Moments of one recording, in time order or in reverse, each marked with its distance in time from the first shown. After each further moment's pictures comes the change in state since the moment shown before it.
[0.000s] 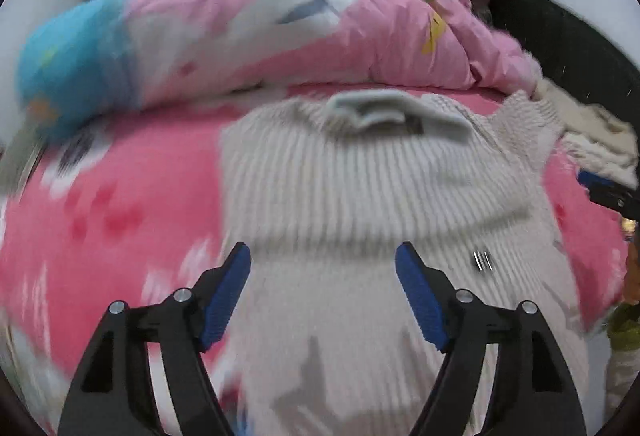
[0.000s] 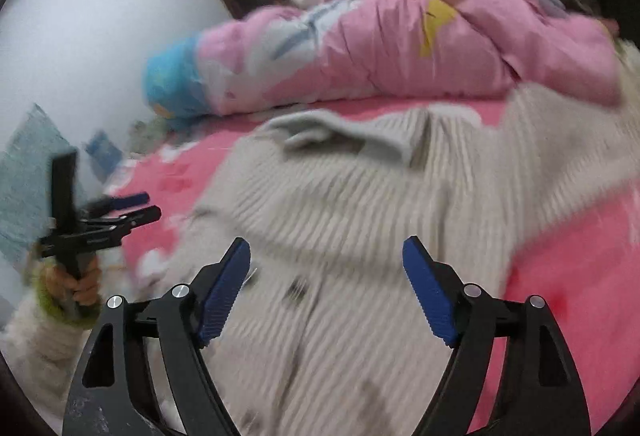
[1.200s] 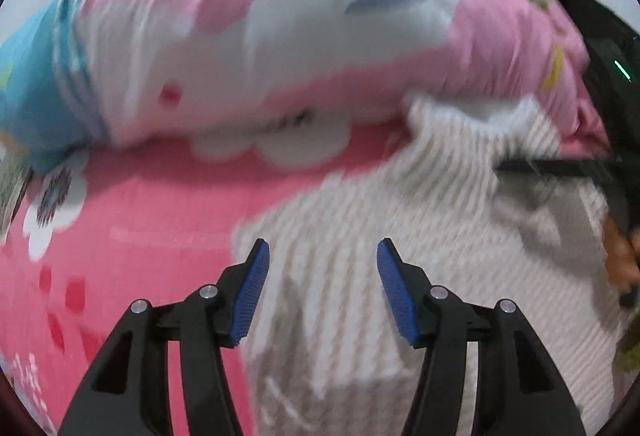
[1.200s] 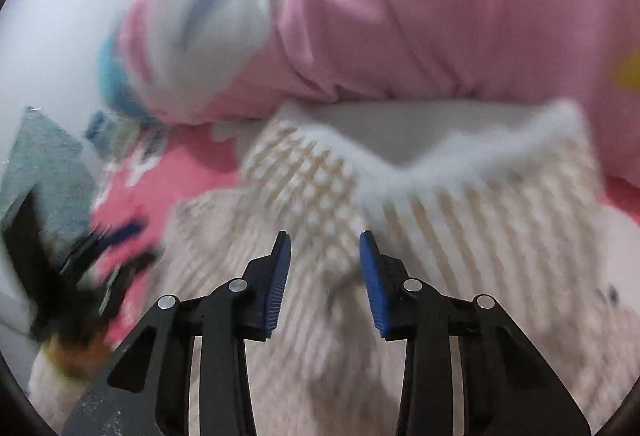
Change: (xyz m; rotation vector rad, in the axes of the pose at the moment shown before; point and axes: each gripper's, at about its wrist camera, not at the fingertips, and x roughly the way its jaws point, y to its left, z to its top) left arm 0.133 0.096 0.084 -0.106 0.040 0.110; right arm 0.252 -0.054 0.133 0.017 0.239 0.116
